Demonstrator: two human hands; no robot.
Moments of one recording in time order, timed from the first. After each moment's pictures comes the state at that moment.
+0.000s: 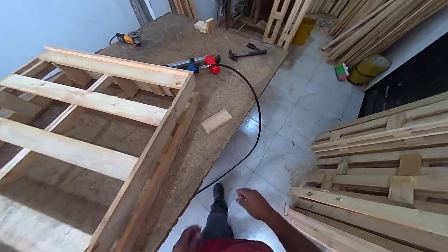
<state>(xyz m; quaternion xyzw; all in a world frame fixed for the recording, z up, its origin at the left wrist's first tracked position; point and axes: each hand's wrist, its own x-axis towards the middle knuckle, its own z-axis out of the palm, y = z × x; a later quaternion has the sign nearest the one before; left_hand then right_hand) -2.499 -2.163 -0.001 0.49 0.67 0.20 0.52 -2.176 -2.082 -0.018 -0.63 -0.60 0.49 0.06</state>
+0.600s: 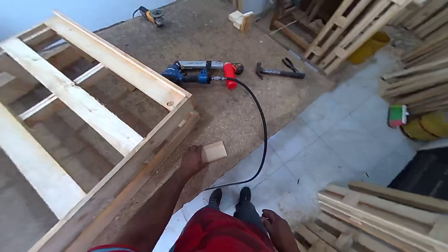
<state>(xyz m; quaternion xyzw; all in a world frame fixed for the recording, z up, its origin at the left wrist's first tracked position) -2.301 -1.695 -0.016 0.67 0.69 -0.08 0.24 -1.926 -1.916 -0.020 -0.69 -0.54 0.48 0.05</state>
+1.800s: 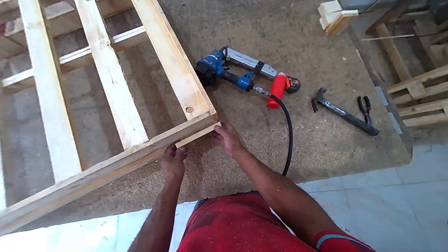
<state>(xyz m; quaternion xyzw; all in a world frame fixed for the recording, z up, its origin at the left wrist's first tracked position) -2.304 -1.674 0.020 0.08 0.74 0.61 0.25 -2.181 -1.497 0.007 -0.35 -0.37 0.83 0.23</state>
